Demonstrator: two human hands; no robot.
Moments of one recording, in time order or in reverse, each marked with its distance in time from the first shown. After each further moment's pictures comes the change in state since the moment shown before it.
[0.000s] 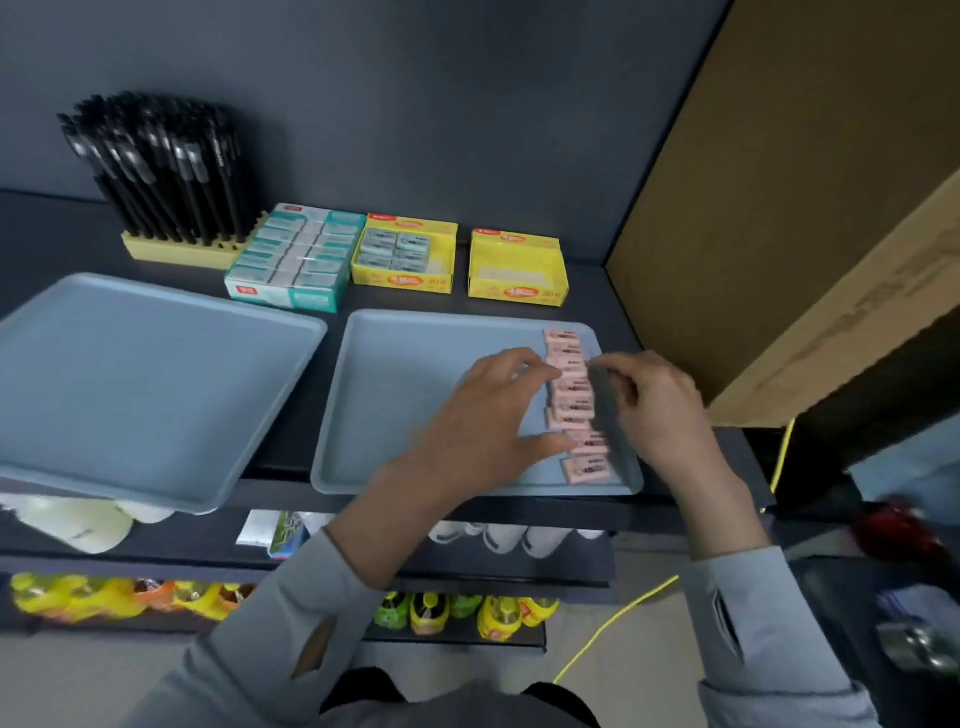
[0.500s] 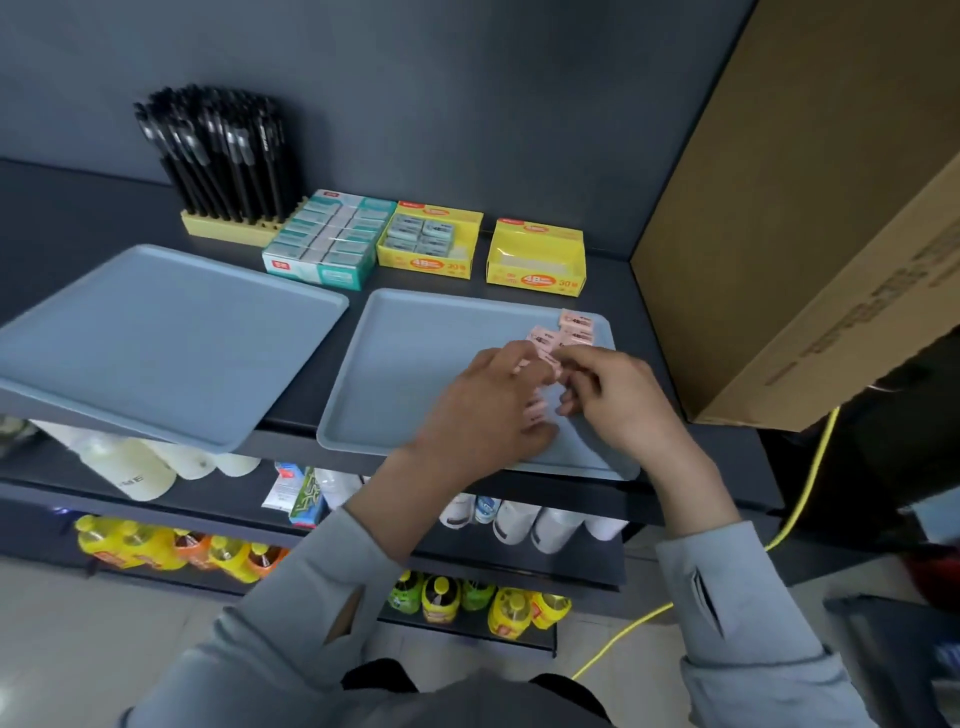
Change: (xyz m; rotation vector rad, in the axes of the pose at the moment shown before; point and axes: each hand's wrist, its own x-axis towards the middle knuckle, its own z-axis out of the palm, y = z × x) left_hand -0.008 0.011 0.015 0.195 0.059 -0.116; right_hand 0.003 -0.025 0.007 0.253 -0.259 0.000
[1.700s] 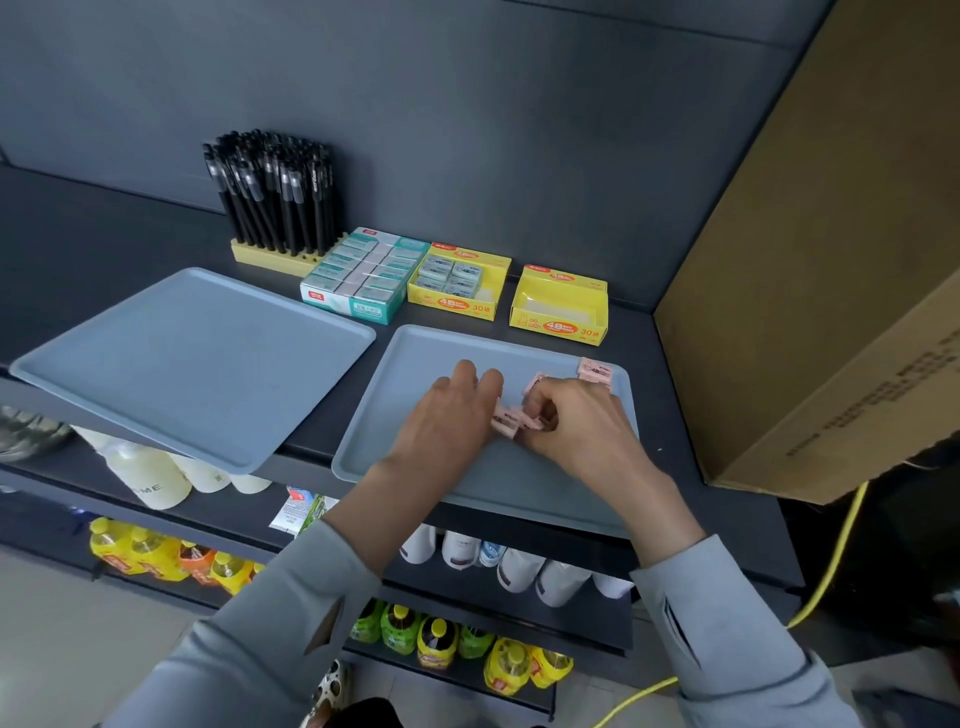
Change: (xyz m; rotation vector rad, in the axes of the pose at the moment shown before) left_hand 0.013 -0.036 -0.011 0.346 -0.006 -0.259; right_hand 0.024 -0.029 0.019 -0.265 -0.079 -0.153
